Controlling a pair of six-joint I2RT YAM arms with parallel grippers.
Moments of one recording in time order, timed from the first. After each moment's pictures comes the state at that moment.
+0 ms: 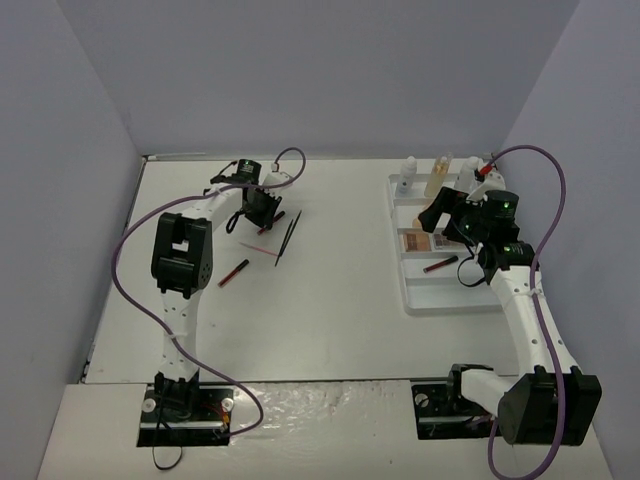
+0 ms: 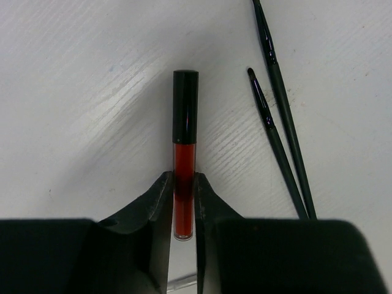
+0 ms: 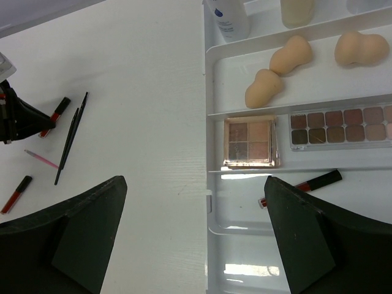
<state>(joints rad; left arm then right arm) -0.25 2.23 1.78 -0.62 0.32 0.37 -0.04 1.11 0.92 -0.32 -0.25 0.30</state>
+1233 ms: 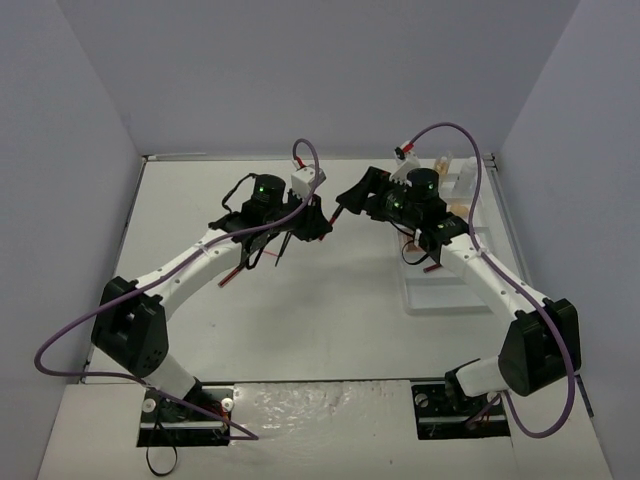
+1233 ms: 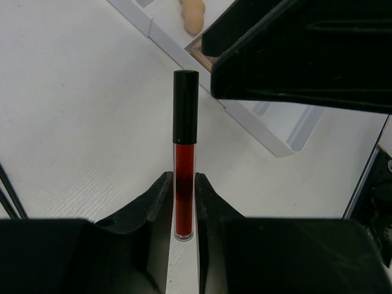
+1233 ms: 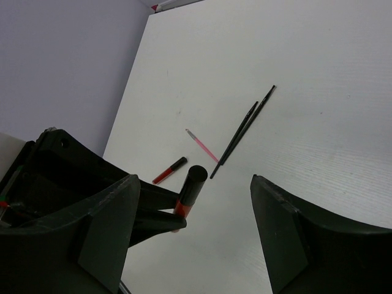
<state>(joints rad) -0.59 1.56 1.25 -0.13 0.45 -0.17 0.39 1.40 1.07 0.02 -0.34 0.66</state>
